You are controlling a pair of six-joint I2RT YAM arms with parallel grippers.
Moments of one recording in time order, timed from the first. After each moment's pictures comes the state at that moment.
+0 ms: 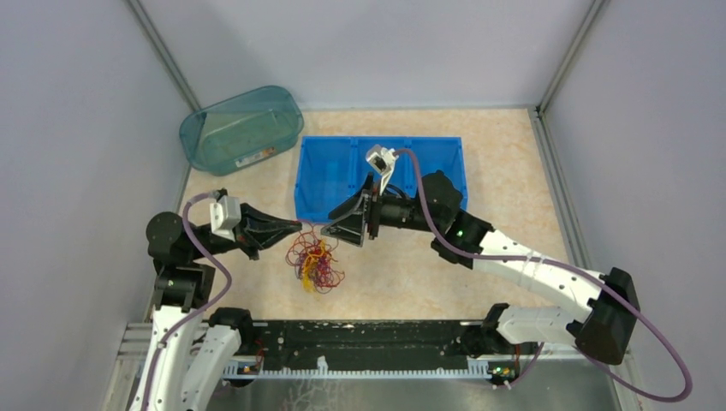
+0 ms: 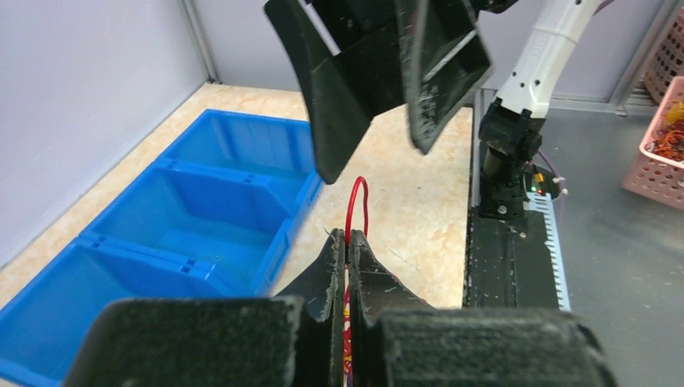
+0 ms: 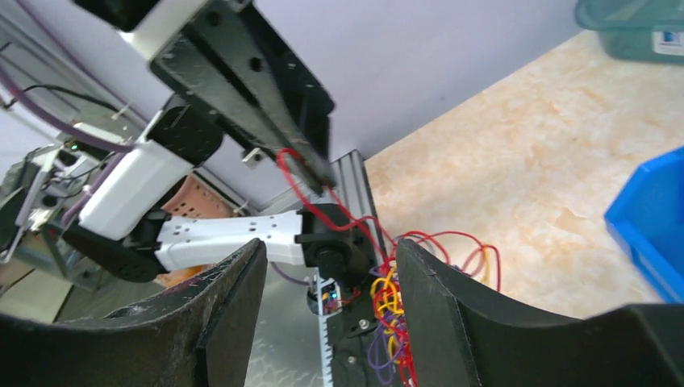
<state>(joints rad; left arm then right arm) -0.12 0.54 0.70 0.06 1.17 -0.13 0.94 1.14 0.95 0.27 -0.50 0.59</state>
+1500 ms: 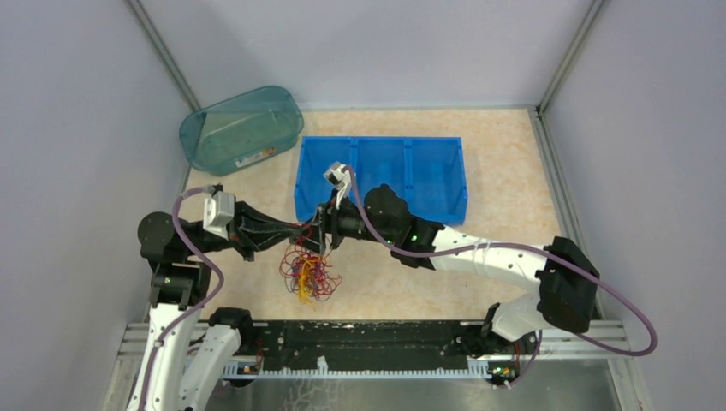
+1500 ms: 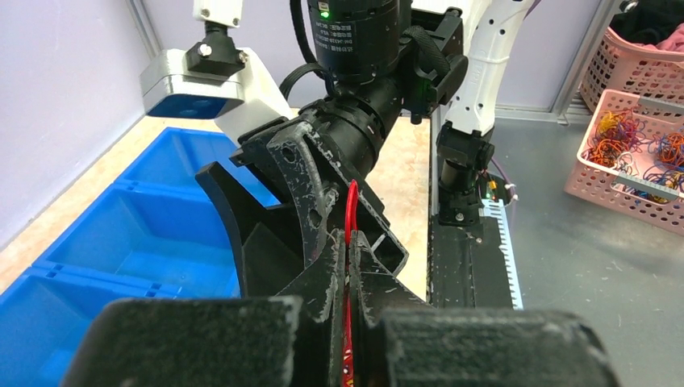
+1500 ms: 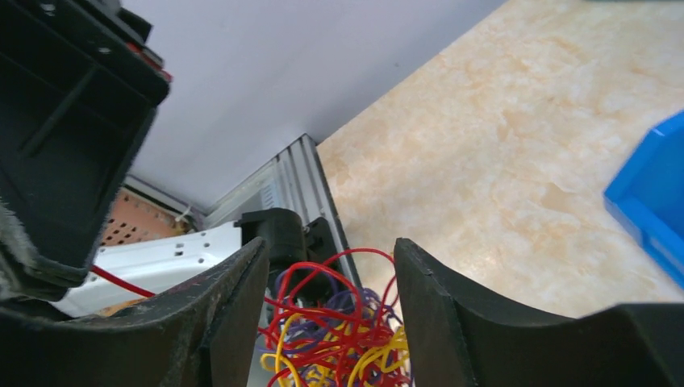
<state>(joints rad) -0.12 0.57 0.76 0.14 1.27 -0.28 1.10 1.41 1.02 0.34 -0.26 0.56</state>
